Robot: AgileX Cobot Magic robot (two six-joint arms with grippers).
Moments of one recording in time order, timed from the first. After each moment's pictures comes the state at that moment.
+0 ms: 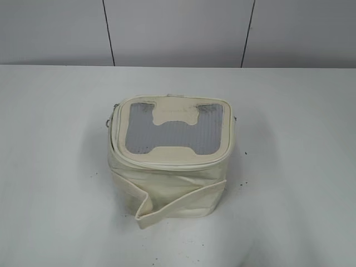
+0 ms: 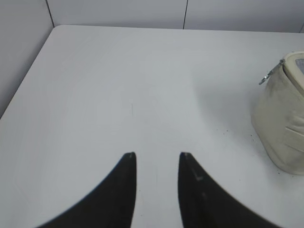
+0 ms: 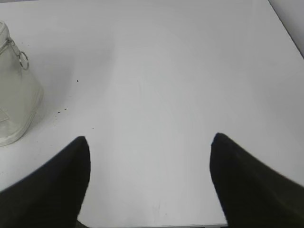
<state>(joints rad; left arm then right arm) -0.07 -0.01 -0.53 -0.03 1.06 -0.05 0.01 -0.01 -0.50 0.03 1.05 0.06</state>
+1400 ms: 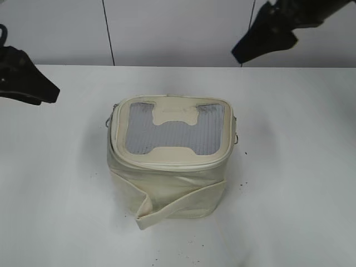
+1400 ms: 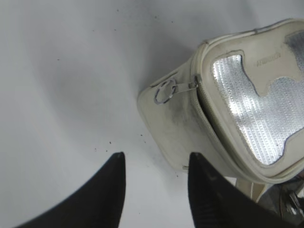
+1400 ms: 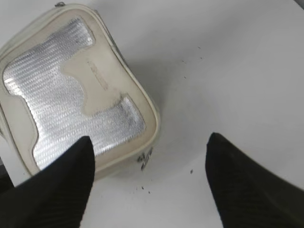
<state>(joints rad) -0.08 1.43 -1.02 -0.73 0.95 0.65 0.27 1.62 -1.43 0.54 0.98 -0.85</state>
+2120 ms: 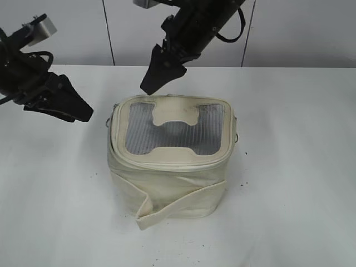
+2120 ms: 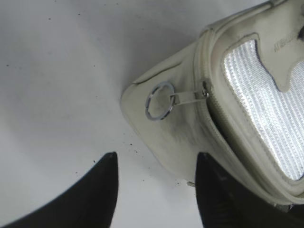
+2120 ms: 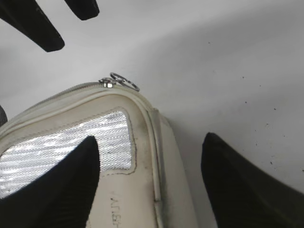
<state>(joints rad) -0.13 1.69 -1.11 -0.81 0.98 0.84 0.47 2.23 -2.03 0.65 1.19 -0.92</state>
